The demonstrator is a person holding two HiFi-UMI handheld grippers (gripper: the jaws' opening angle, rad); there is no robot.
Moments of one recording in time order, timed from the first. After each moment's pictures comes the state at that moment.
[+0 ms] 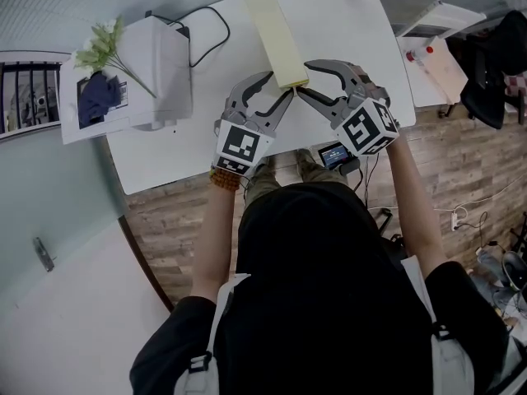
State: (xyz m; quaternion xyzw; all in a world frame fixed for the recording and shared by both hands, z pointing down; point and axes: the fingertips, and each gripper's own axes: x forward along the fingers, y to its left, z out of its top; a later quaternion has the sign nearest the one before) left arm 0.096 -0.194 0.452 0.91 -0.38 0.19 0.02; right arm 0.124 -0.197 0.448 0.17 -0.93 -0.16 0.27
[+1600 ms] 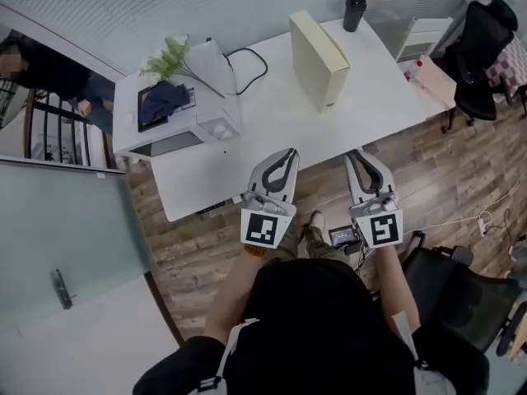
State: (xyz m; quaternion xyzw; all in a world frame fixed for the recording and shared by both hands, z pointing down) left arm -0.032 0.027 0.341 0.91 -0.42 0.01 -0.06; right arm 0.077 0.047 0.343 0.53 -0.84 -0.06 0.03
